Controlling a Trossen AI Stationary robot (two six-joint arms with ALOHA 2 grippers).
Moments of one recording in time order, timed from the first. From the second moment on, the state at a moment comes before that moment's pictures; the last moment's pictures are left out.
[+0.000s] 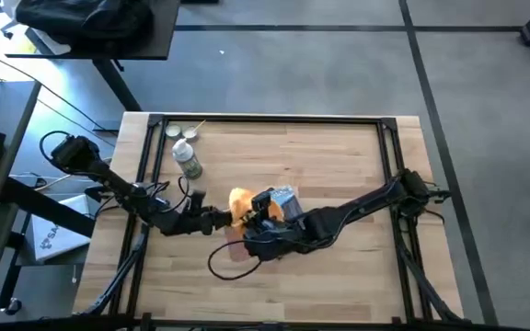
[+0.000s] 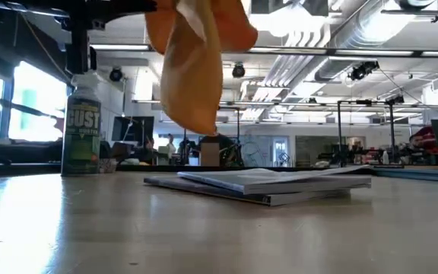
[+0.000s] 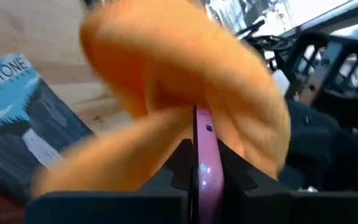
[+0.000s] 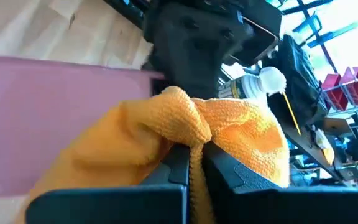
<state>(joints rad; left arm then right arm) -0.58 1.29 0.43 0.90 -0.74 -1.13 0.37 2.01 1.84 -0.57 0.70 -0.40</state>
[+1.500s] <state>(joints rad) -0.43 1.29 0.43 1.04 -0.64 -1.10 0.41 2.01 1.63 -0.14 0.37 -0.34</state>
